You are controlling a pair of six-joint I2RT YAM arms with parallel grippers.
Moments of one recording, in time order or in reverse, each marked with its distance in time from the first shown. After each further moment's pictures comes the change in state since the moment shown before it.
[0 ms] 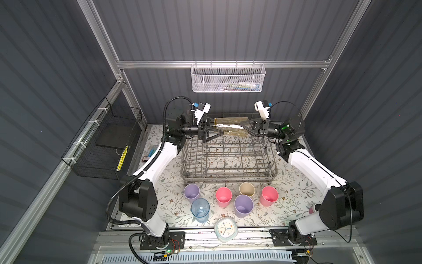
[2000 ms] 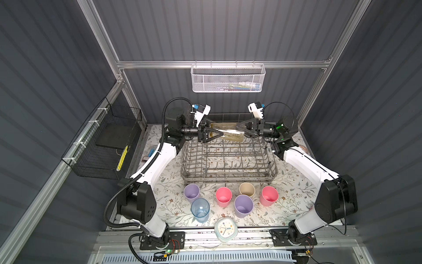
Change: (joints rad) left arm 0.000 -0.035 -0.006 -0.121 -0.021 0.137; right arm 0.002 0.053 0.018 0.023 -0.045 0.030
